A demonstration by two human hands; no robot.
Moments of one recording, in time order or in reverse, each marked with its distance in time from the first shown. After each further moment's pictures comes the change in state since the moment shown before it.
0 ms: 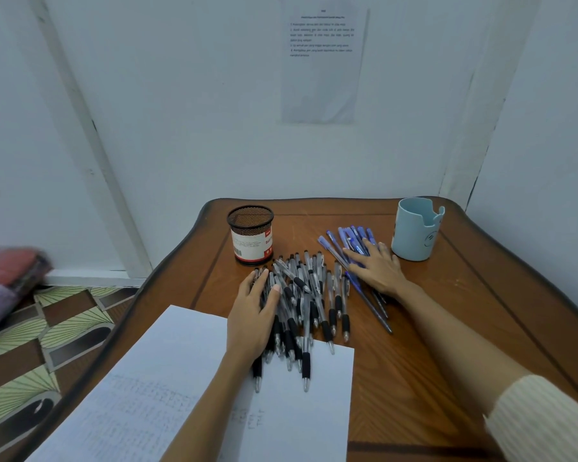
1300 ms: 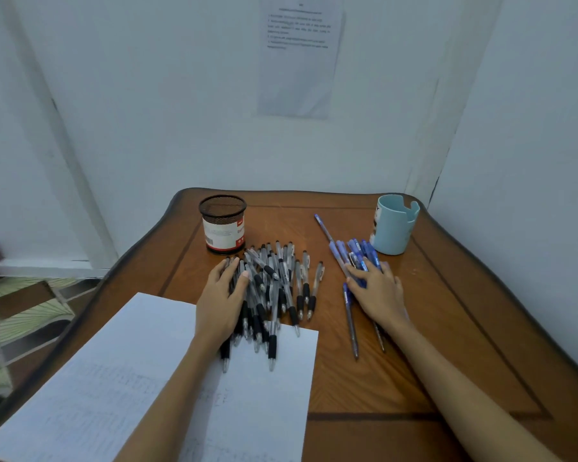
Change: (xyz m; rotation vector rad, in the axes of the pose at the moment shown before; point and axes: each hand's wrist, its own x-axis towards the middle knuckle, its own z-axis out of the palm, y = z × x) left_hand 0.003 -0.005 0.002 -0.024 0.047 0.033; right_hand -0.082 0.013 0.011 0.120 0.279 0.170
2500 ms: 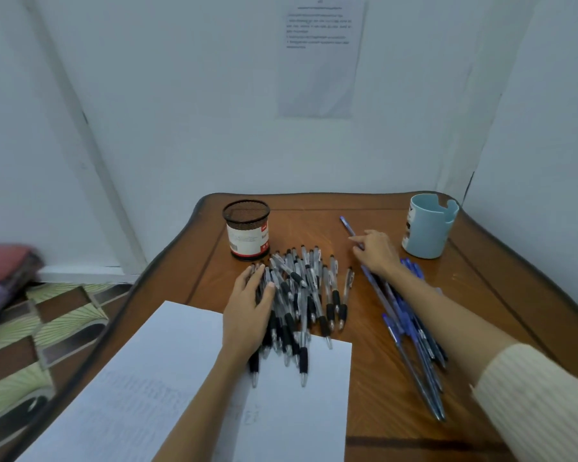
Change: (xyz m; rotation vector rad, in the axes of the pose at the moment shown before) left_hand 0.001 -0.001 0.002 0.013 0.006 0.016; right_hand 0.101 -0.034 0.012 -0.084 -0.033 -0.119
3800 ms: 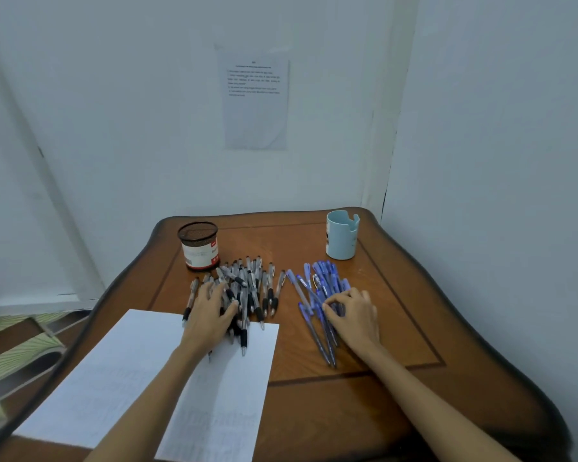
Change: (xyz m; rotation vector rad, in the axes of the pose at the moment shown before) left_hand -0.040 0.046 -0.020 0.215 -0.207 0.052; right_hand -0.204 0.028 -0.050 0.195 0.209 0.112
